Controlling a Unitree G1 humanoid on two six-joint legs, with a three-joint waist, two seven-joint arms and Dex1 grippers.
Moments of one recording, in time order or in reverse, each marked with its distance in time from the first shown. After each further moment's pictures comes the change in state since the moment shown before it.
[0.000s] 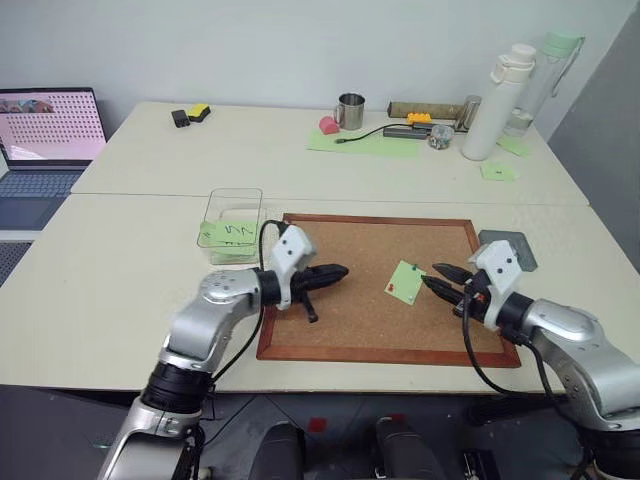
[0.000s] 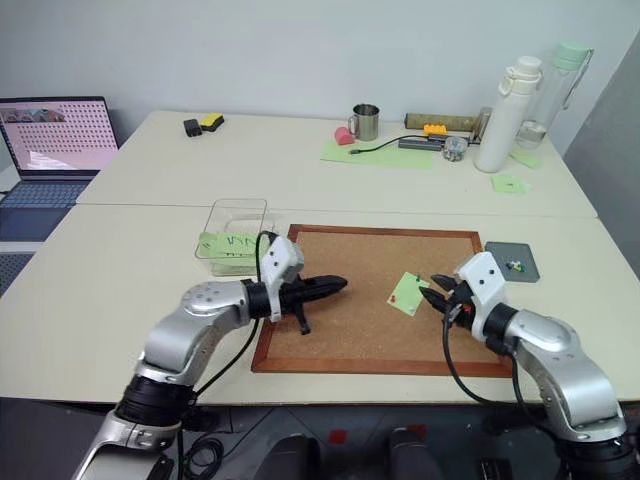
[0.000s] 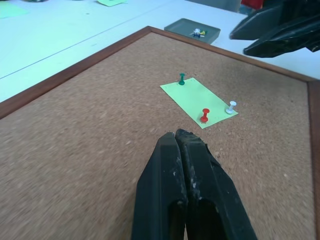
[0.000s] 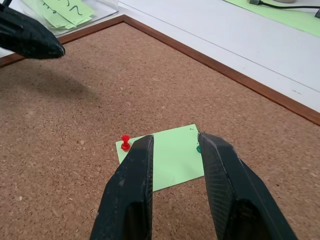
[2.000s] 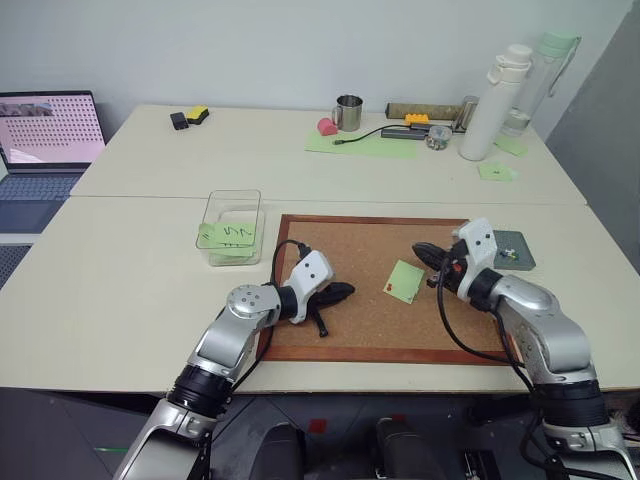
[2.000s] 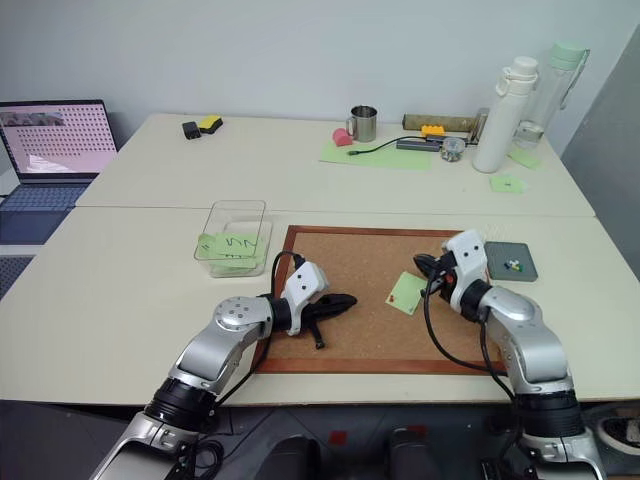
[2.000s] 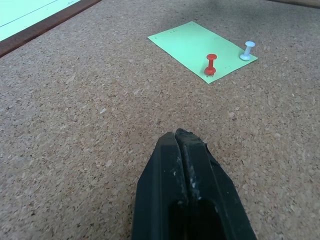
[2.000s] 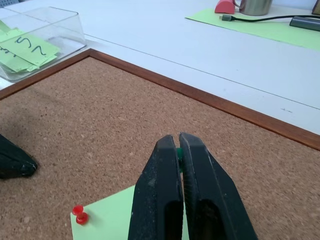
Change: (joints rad) left arm 0.011 -0.020 -0.098 0.145 0.155 -0.156 0.009; right arm -0.186 0.150 -0.002 0.244 -0.042 -0.050 -0.019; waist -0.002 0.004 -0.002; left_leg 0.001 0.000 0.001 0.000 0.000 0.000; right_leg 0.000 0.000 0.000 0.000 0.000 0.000
